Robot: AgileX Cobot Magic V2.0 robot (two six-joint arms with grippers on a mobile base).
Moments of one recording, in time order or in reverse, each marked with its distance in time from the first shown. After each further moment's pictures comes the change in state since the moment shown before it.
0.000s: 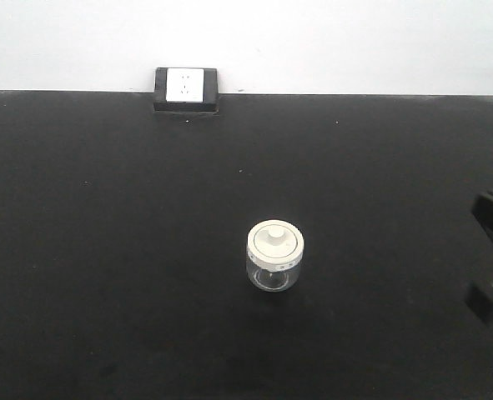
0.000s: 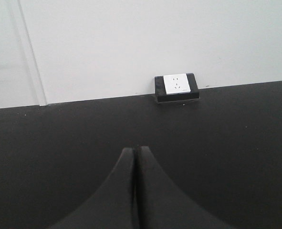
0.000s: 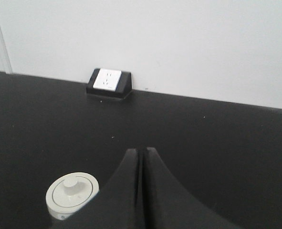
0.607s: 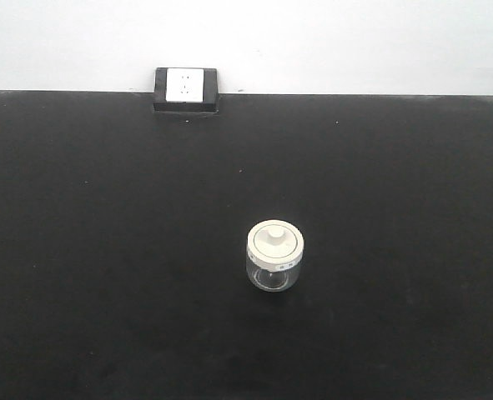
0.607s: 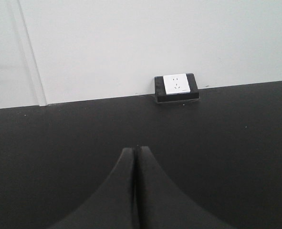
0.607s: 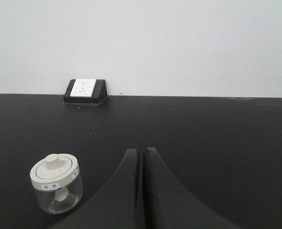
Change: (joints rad) left arm 0.000 0.000 0.000 0.000 0.000 0.000; right arm 0.000 -0.533 0.164 0.006 0.309 0.024
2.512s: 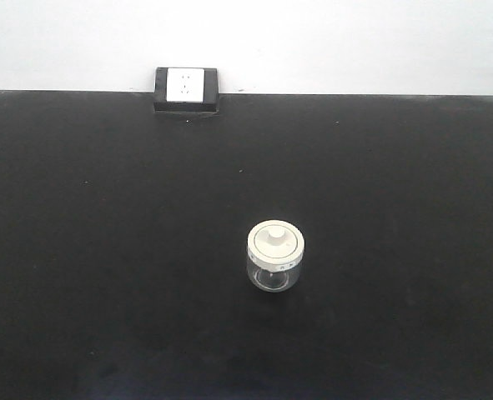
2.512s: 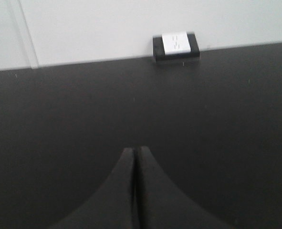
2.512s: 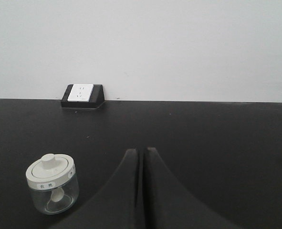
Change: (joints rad) left arm 0.000 -0.149 0.274 0.000 -0.017 0.000; right arm 0.000 -0.072 0.038 -0.013 0.009 0.001
